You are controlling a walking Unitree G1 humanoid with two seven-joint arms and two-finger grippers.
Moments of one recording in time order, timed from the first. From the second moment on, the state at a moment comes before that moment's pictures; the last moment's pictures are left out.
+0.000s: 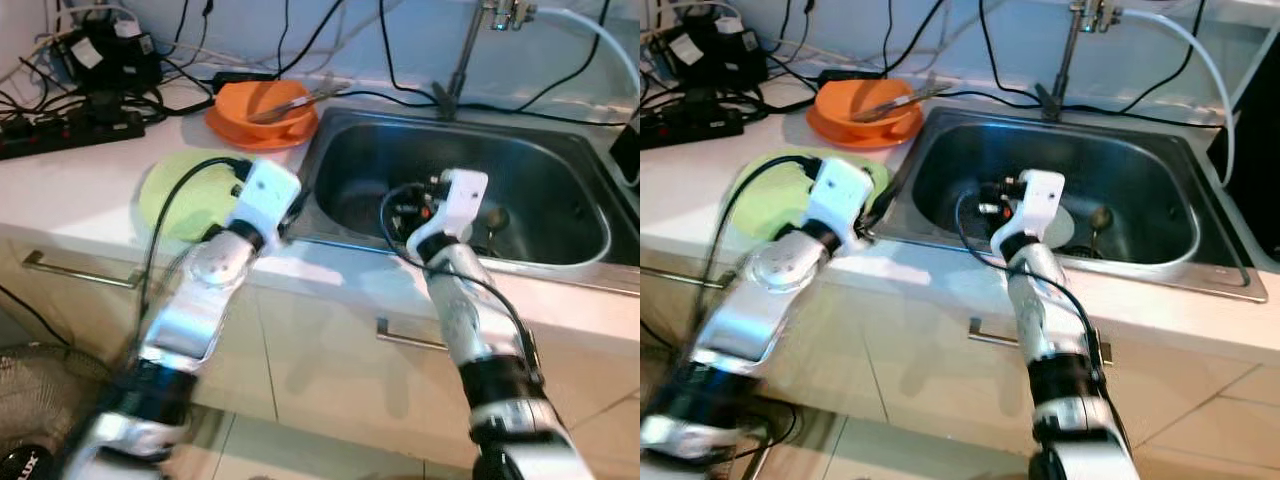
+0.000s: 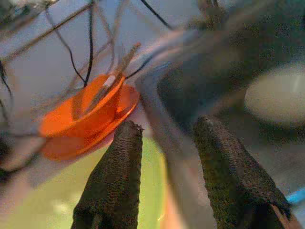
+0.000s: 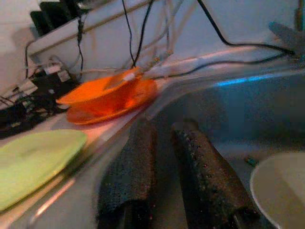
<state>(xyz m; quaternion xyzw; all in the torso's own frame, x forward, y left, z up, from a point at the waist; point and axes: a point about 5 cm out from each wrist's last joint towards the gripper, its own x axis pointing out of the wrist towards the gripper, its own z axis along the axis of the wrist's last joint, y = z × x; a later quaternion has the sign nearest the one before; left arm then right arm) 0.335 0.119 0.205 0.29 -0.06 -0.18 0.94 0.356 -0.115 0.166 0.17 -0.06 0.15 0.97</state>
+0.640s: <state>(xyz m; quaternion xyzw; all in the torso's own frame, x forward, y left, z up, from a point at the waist) 0.333 0.141 0.177 0.46 0.07 -0.14 0.87 0.351 -0.110 0.164 0.18 -0.03 0.16 0.97</state>
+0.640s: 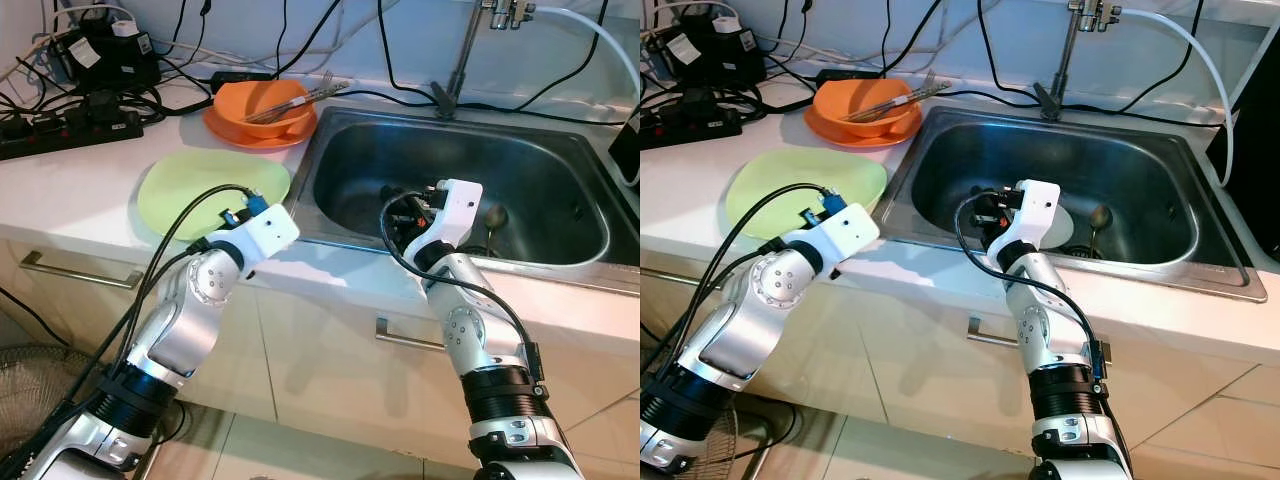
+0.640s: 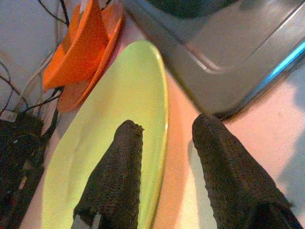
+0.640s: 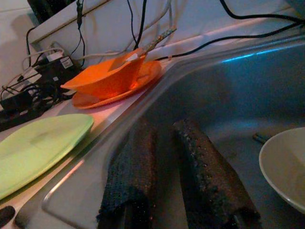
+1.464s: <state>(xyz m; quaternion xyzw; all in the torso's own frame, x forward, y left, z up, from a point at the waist) 0.344 0.169 0.176 0.57 0.11 -0.07 0.81 0.350 -0.107 0.164 0.19 -0.02 0.17 0.97</state>
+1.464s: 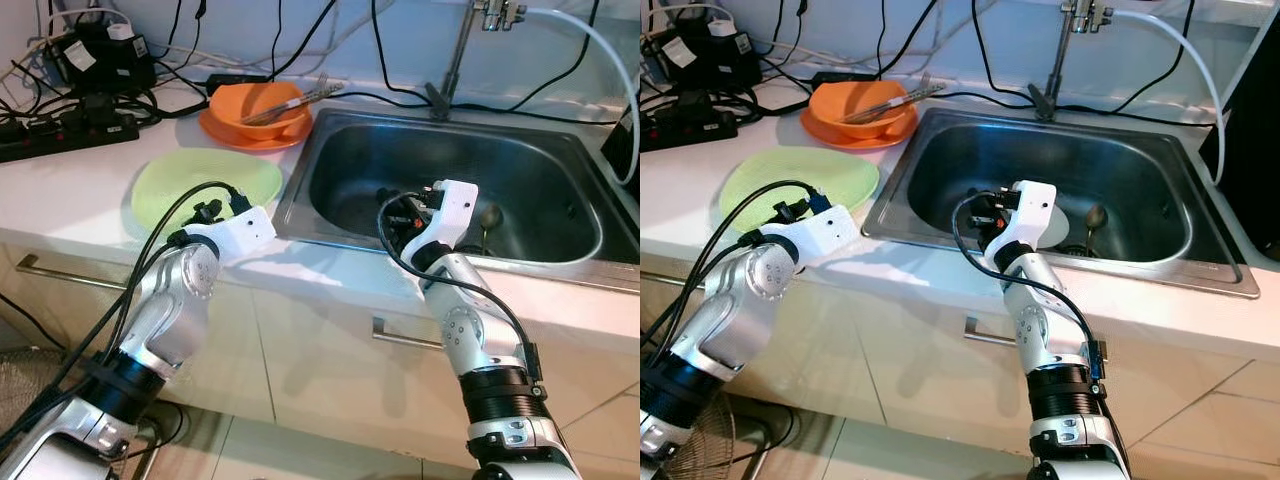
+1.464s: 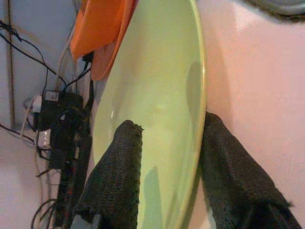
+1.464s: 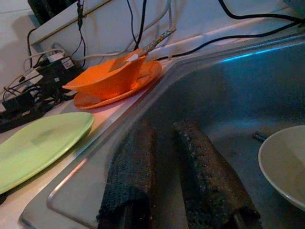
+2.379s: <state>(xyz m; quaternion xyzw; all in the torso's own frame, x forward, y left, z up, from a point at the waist) 0.349 0.165 0.166 0.59 0.12 -0.07 0.80 0.350 -0.107 0.164 0.19 -0.02 0.16 0.97</state>
